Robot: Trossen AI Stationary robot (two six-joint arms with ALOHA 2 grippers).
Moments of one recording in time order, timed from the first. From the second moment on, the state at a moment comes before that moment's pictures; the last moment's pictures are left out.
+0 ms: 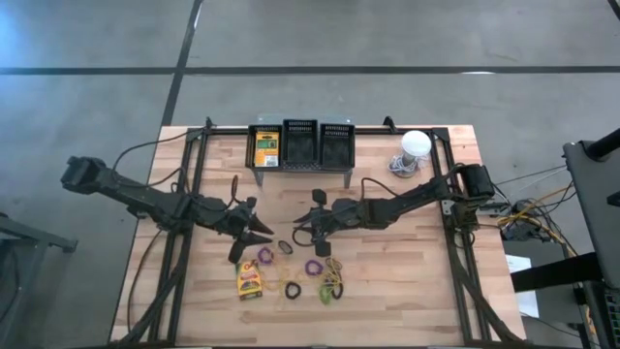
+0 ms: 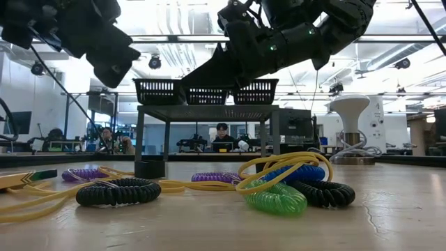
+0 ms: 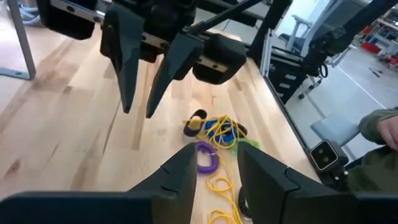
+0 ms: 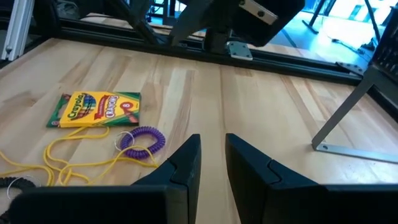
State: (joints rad) left arm -0.24 0.96 0.37 0.24 0.00 -0.35; right arm 0.10 1.87 0.97 0.58 0.09 -0.09
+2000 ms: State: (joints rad) left arm -0.40 1.04 0.42 0.17 -0.19 -0.19; right arm 0.30 1.75 0.97 0.12 0.16 0.12
